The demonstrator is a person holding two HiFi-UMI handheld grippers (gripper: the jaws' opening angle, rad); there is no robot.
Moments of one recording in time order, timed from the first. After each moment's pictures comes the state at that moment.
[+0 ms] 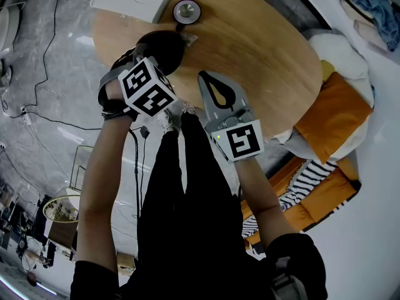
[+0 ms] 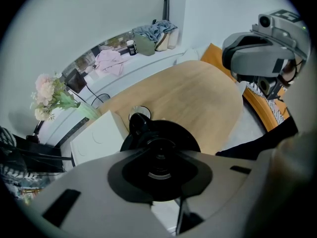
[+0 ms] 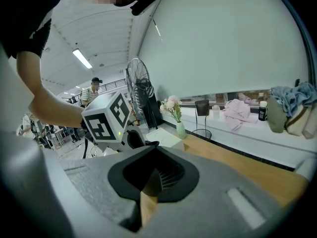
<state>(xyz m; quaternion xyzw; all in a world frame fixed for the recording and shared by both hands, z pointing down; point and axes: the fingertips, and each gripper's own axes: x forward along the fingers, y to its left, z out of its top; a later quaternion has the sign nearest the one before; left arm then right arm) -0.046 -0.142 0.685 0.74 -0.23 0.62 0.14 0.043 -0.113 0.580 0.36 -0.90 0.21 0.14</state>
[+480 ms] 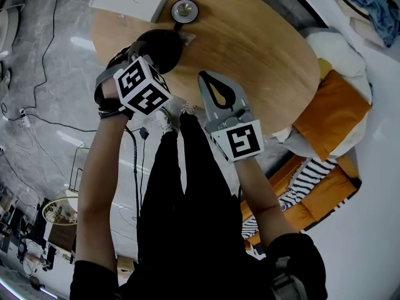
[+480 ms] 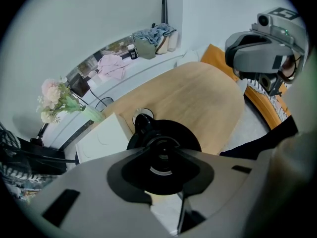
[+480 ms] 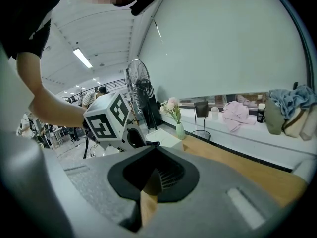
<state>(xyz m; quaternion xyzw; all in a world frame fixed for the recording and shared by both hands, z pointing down) -0.052 -0.144 0.677 0.74 -0.24 0.62 0.12 0.046 -0.103 0.575 0.36 -0.90 0.21 0.15</state>
